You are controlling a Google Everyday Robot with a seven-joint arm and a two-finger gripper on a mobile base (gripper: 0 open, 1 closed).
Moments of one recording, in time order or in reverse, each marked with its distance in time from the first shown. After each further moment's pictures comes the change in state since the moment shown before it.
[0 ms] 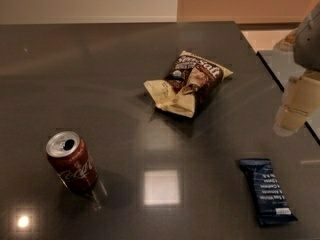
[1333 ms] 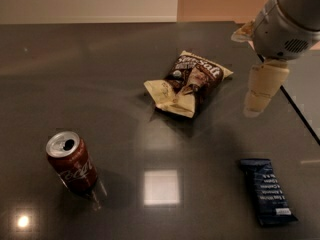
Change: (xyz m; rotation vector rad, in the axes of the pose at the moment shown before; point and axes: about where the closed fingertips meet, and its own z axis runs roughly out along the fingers) arm -0.058 -0.035 0.031 -0.004 -0.103 -0.234
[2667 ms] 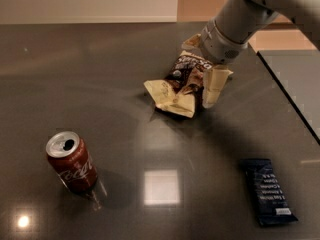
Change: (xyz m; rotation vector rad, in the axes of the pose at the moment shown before) arm -0.048 -0.067 0.108 -0.050 -0.143 -0.256
